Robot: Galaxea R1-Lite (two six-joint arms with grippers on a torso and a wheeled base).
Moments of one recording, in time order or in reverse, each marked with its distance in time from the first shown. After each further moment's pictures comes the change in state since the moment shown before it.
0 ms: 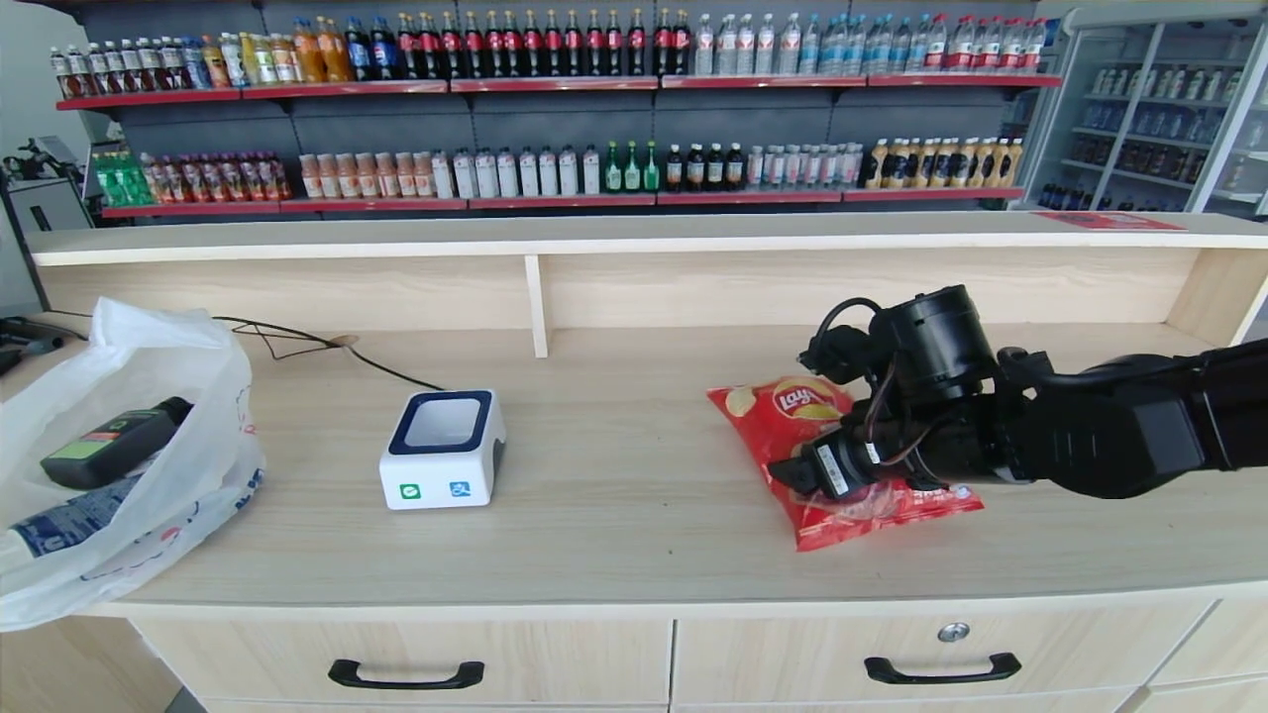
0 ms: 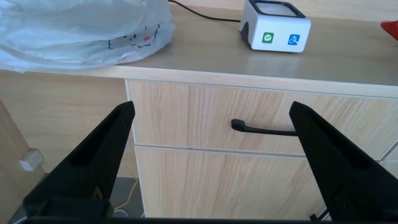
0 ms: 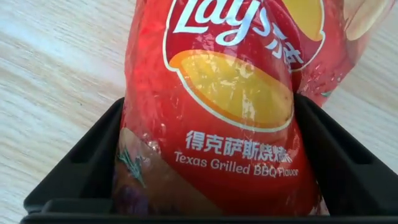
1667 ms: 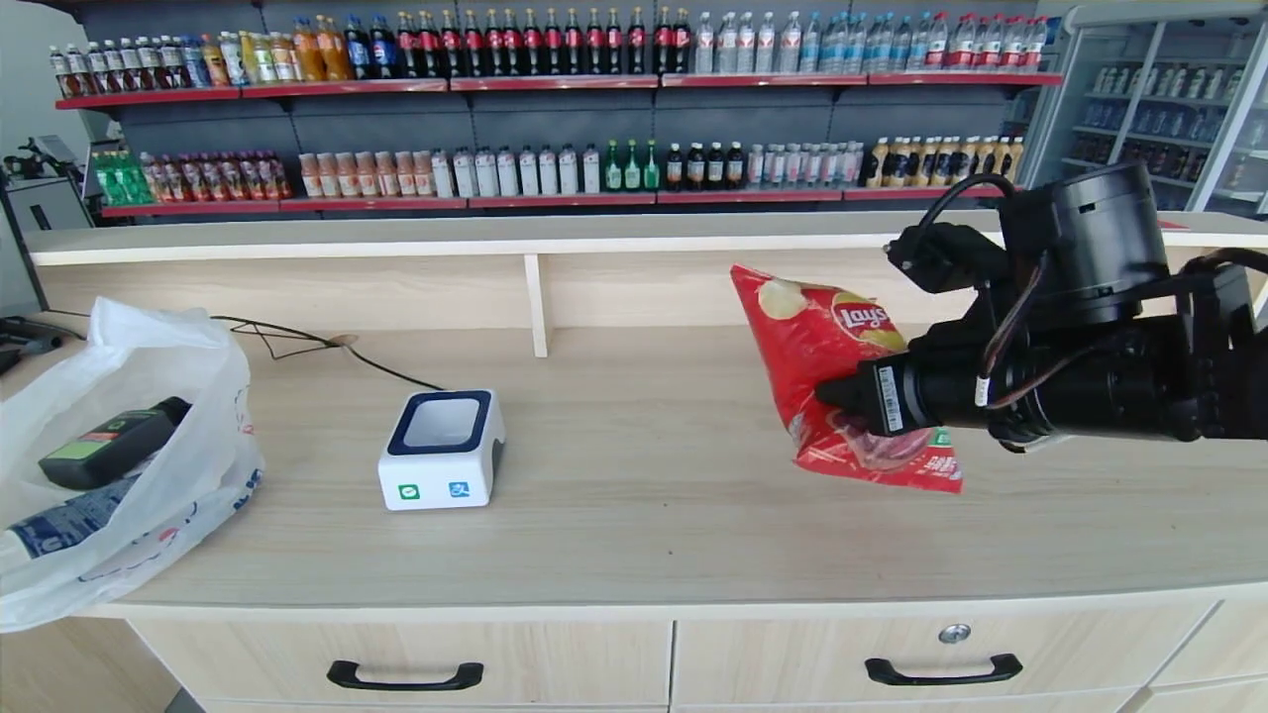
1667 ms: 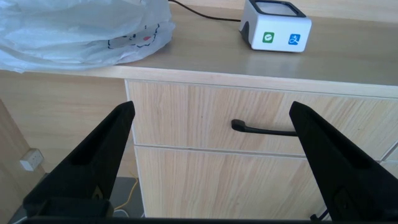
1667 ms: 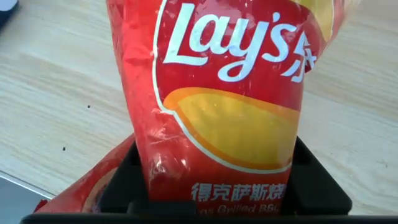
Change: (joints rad) left arm 0.000 0.000 0.000 0.000 0.000 0.000; right arm 0.053 -0.250 -0.054 0.090 0.000 0.183
